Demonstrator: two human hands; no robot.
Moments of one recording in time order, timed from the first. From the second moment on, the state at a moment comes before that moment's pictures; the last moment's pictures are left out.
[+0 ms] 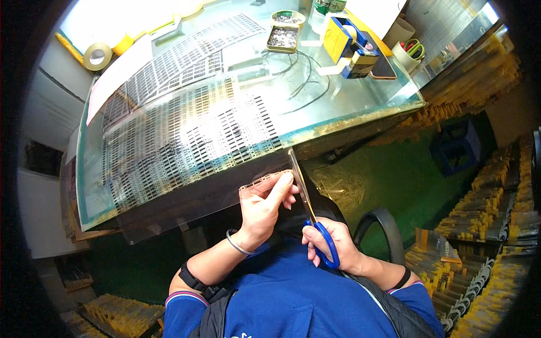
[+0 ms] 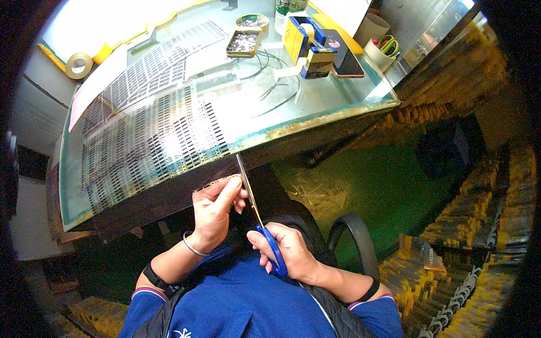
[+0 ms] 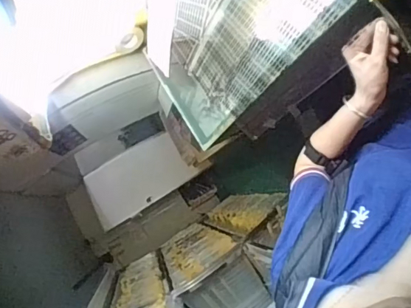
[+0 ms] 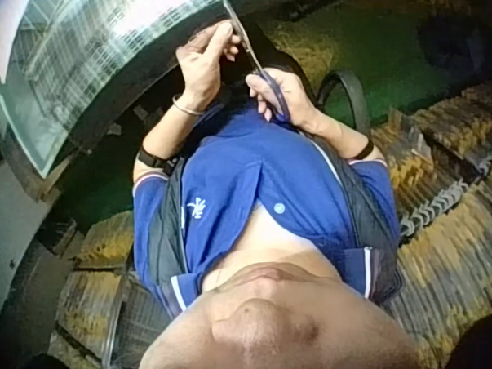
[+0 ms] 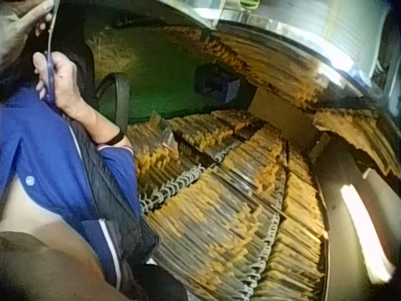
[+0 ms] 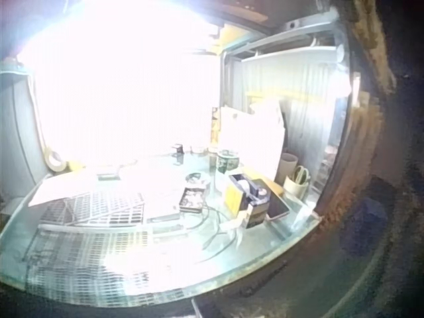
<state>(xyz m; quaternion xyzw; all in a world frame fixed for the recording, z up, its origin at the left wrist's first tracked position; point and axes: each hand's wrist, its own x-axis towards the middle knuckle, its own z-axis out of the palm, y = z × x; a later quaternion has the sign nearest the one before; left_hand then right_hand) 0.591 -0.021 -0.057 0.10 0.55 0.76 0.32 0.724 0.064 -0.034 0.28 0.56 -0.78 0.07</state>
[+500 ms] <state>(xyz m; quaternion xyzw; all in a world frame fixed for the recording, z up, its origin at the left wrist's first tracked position) 0.595 -0.028 -0.061 0.10 0.54 0.76 0.36 0.723 0.071 -0.034 0.28 0.58 -0.76 0.07</state>
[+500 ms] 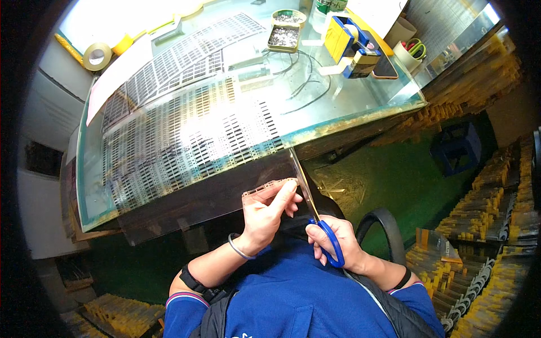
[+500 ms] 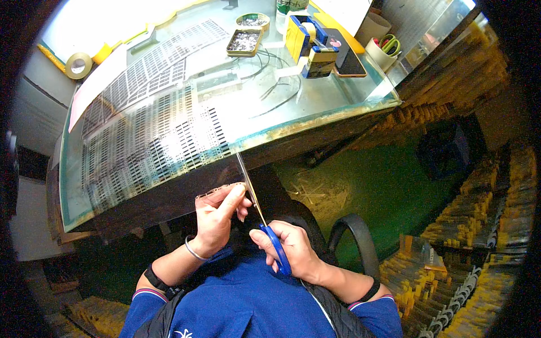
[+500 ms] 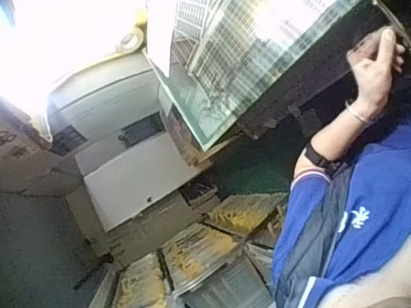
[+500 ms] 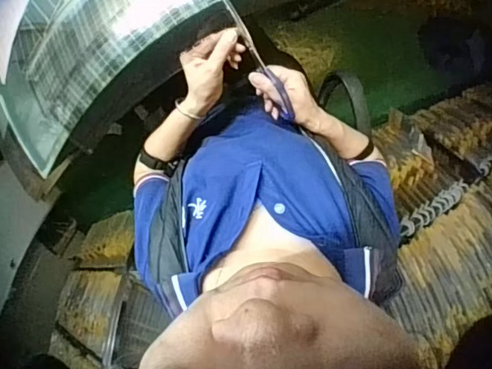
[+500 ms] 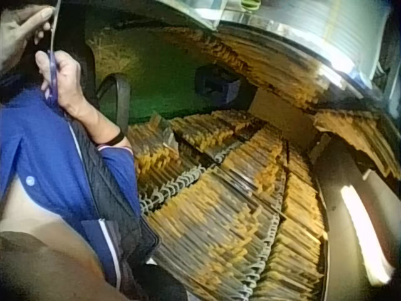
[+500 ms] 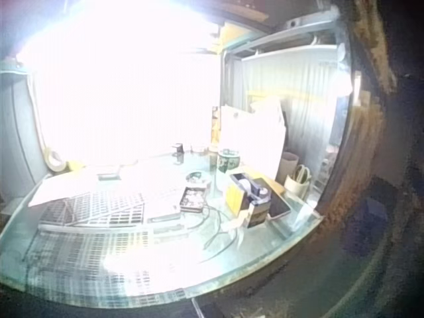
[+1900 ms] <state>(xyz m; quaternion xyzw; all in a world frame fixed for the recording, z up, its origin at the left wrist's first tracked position) 0.624 -0.050 -0.064 0.15 0.61 0.68 0.39 0.720 0.074 -0.024 0.30 0.58 -0.75 0.07</state>
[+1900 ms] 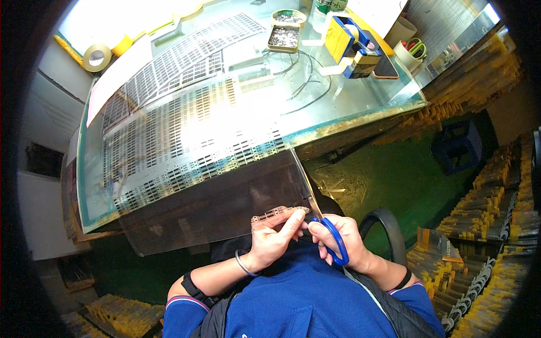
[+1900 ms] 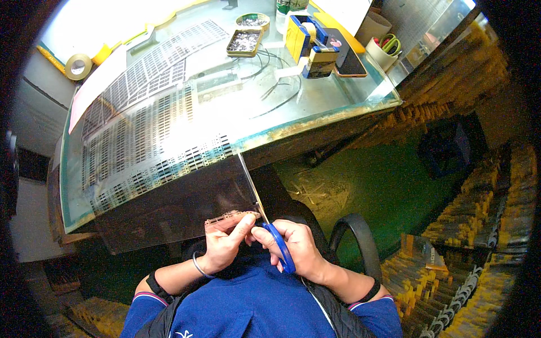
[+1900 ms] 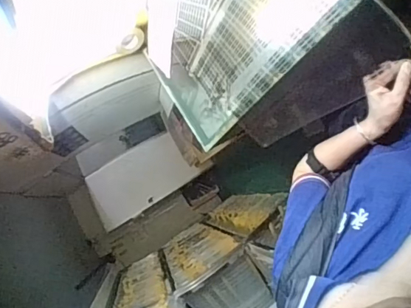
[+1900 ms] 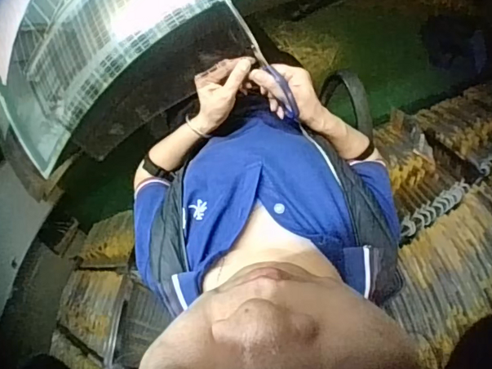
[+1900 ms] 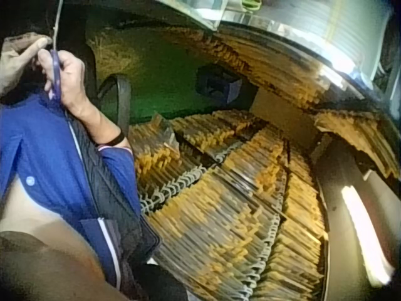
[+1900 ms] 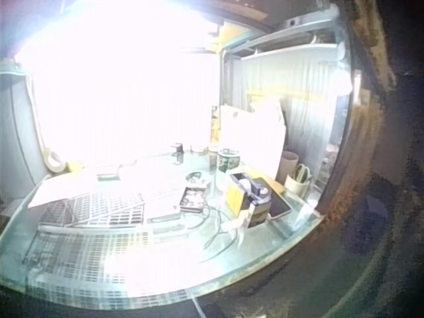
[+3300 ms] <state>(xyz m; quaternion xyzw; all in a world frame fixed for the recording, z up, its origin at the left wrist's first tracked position) 0.574 -0.041 -0.033 -0.02 0.50 0.77 0.39 0.732 0.116 -0.042 0.19 0.54 -0.80 0.21</state>
